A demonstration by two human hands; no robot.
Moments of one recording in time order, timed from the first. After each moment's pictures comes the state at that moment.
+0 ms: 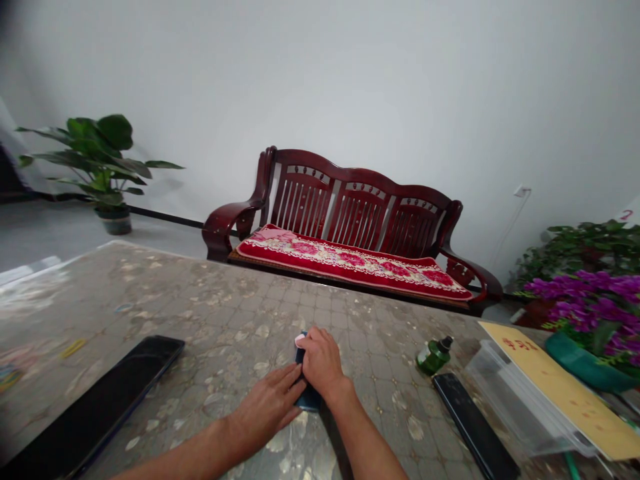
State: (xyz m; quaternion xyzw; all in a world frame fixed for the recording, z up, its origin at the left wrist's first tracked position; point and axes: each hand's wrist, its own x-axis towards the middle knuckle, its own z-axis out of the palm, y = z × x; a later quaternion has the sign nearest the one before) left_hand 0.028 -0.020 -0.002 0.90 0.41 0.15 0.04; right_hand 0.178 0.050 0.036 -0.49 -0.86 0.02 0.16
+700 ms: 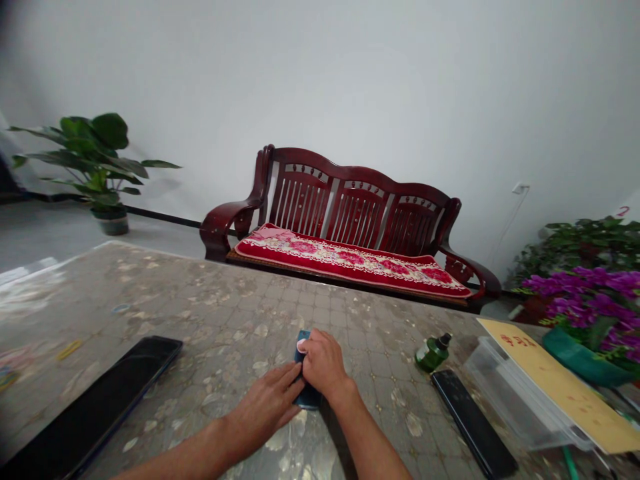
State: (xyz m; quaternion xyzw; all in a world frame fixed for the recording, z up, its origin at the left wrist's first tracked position) left_hand 0.028 -0.021 -0.003 0.90 0.42 0.15 0.03; right_hand 0.184 0.046 0.037 -0.49 -0.86 0.01 0.13
